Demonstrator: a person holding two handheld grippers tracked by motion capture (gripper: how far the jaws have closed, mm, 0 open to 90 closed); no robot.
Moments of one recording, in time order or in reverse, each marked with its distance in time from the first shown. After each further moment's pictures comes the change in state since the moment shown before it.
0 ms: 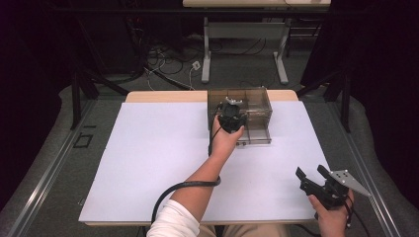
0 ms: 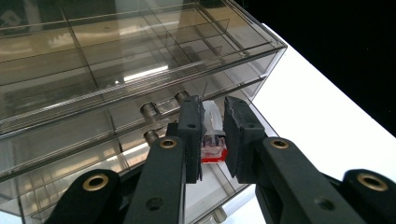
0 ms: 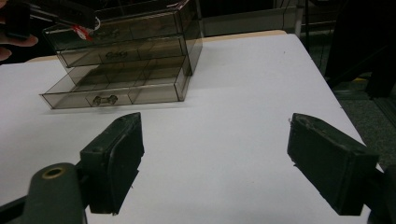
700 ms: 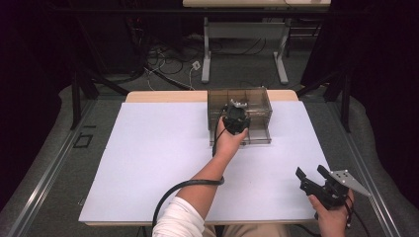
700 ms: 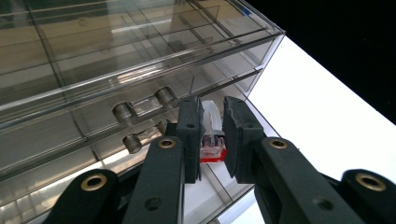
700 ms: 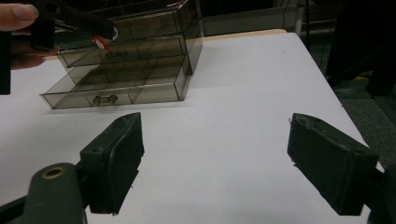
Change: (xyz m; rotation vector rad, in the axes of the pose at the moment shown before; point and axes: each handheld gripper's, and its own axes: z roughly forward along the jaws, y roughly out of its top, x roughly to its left) left arm -0.005 -0.006 0.021 0.001 -0.028 0.018; right arm 0.000 0.000 0.000 0.005 0.004 0.006
